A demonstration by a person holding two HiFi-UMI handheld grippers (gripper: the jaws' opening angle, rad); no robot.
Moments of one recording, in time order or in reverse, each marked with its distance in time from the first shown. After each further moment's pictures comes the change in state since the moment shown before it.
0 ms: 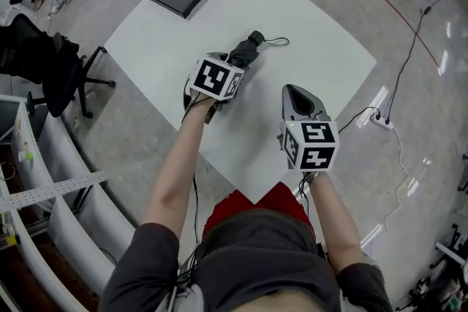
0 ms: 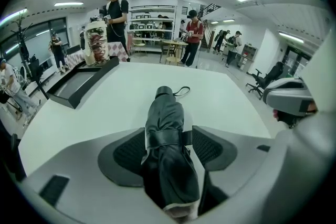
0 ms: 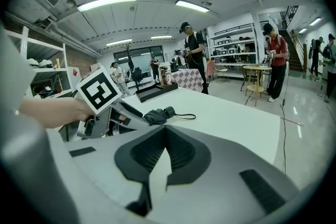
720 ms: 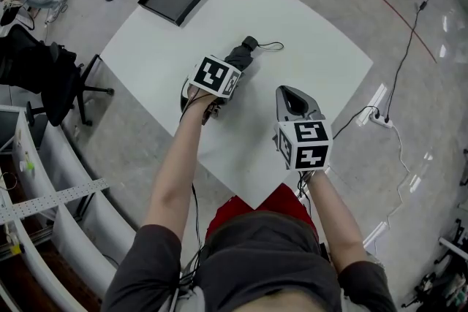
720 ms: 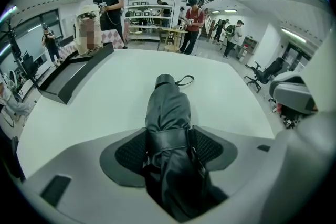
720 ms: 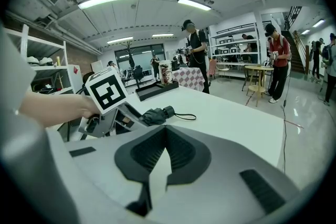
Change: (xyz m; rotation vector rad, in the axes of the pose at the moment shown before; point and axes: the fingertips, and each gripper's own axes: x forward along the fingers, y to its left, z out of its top) left arm 0.024 0.008 -0.009 0.009 0.132 -0.029; right arm 0.014 -0.003 0.003 -0.017 0.020 0.008
